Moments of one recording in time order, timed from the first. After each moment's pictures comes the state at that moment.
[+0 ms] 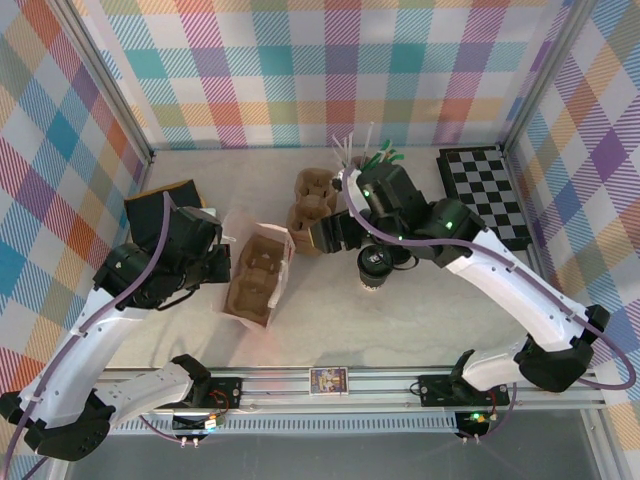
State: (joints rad) left arm -0.63 0.99 1.40 -1.36 -0.26 -0.55; right arm 0.91 1.38 1.71 -0.95 -0.08 0.39
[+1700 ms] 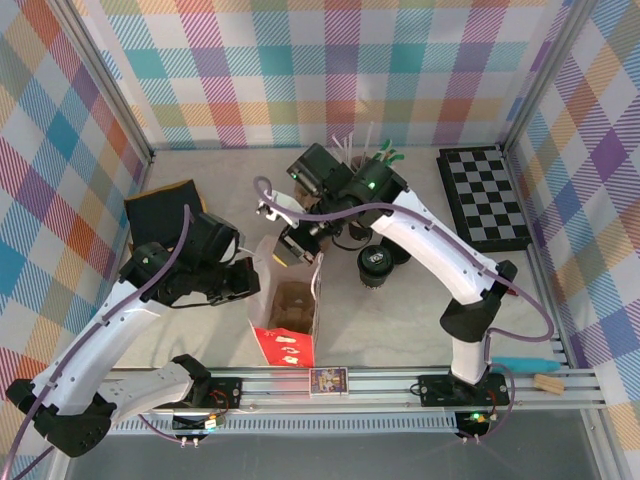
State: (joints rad) left arm -0.62 1.01 1.24 -1.28 0.18 -0.81; right arm 0.99 1.86 2.27 -1.40 -0.51 -0.08
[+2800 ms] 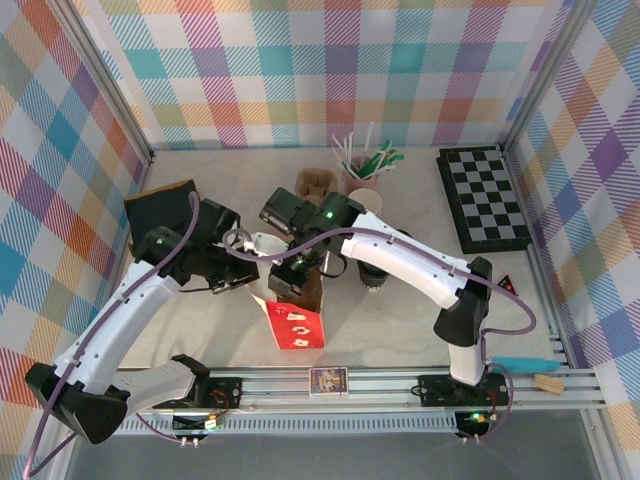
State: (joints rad) left arm -0.50 1.10 1.23 -1.24 0.21 -0.76; right arm 1.07 1.90 2.05 -1.32 -0.36 -0.07
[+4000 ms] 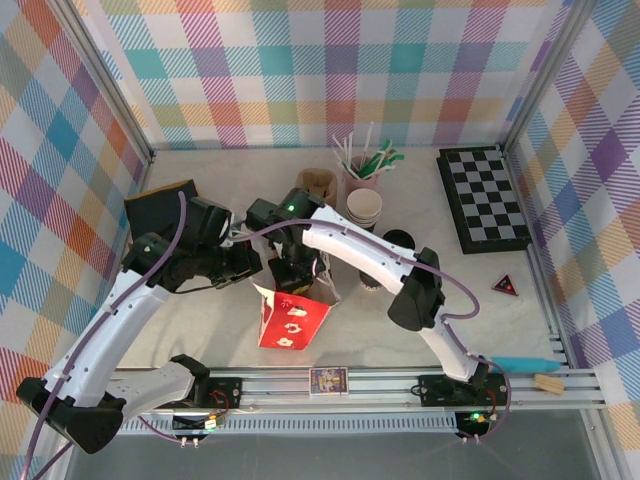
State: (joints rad) left arm -0.49 1.05 1.24 -1.15 0.26 -0.79; right arm 1.06 2.22 2.37 -1.69 -0.17 0.60
